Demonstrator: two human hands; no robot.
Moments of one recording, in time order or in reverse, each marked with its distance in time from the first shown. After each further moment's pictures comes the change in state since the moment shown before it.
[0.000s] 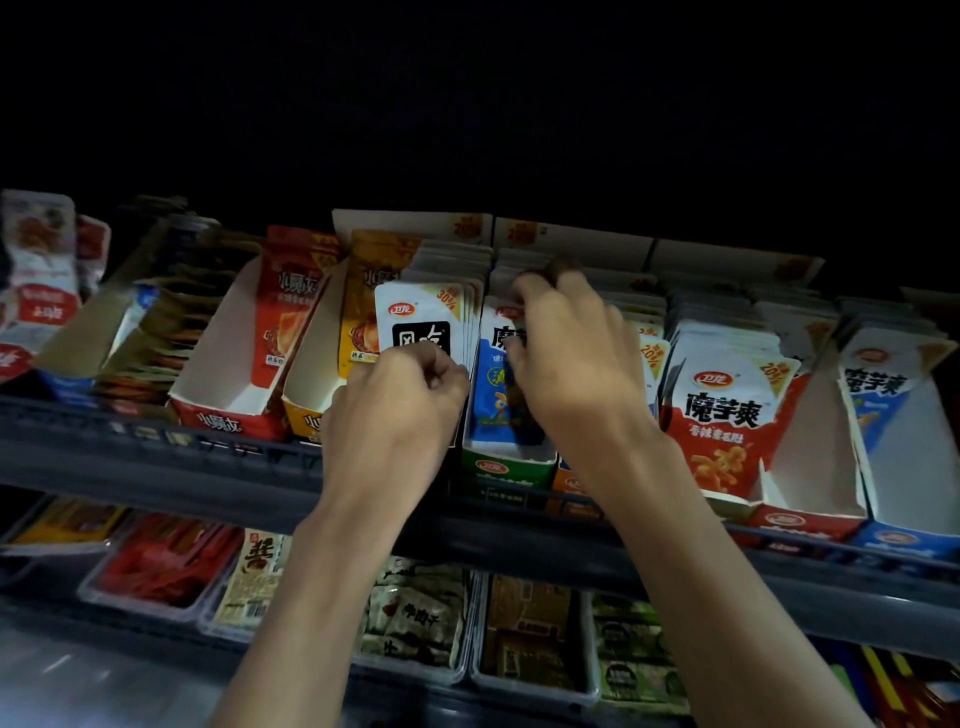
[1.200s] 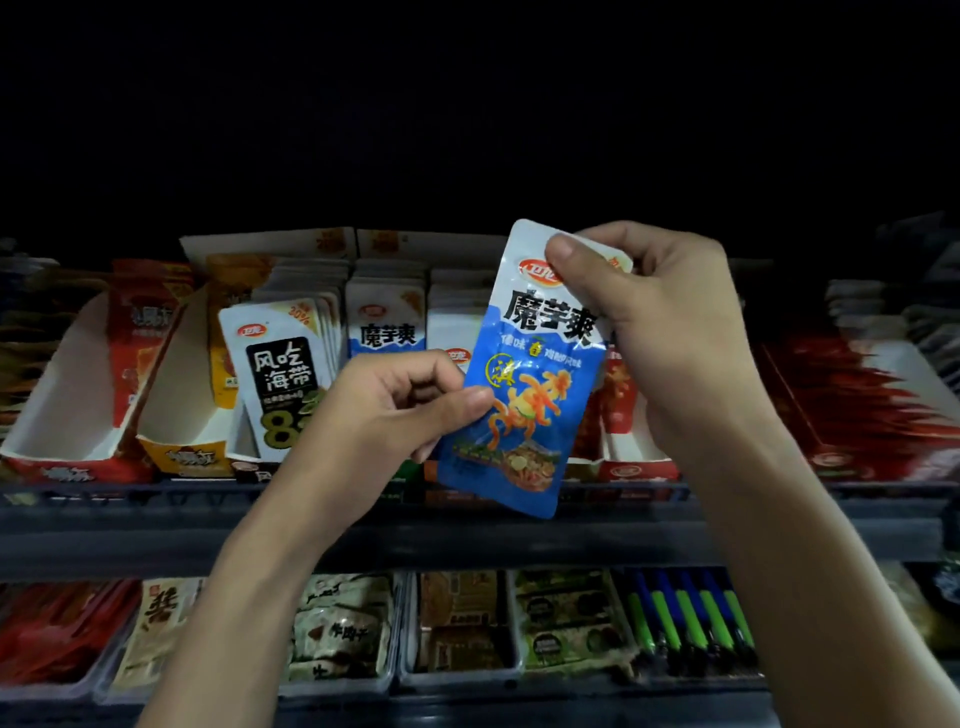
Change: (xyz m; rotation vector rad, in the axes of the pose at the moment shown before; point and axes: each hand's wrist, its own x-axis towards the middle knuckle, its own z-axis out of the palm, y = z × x) left_hand -0.036 0.064 0.020 -0.699 -0.580 0.309; right_hand -0.046 0.101 -0.082 1.106 0.268 0.190
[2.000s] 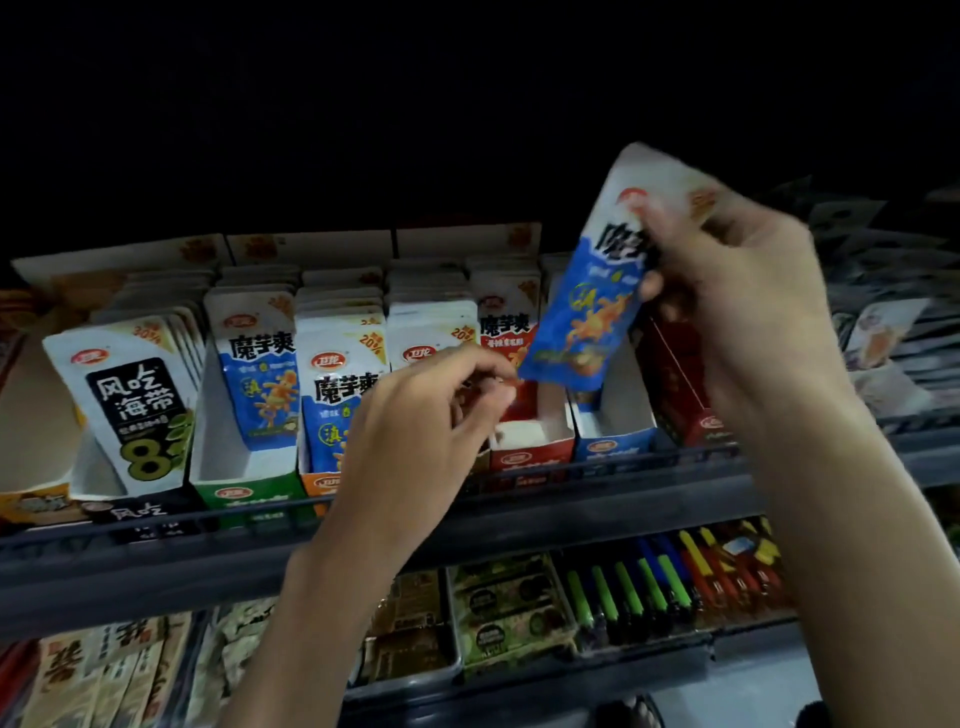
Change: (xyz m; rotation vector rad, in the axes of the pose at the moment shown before) left_hand 0.025 -0.012 0.105 0.667 0.133 0.312; right_hand 0.005 0.014 -0.121 0.075 0.239 -0.013
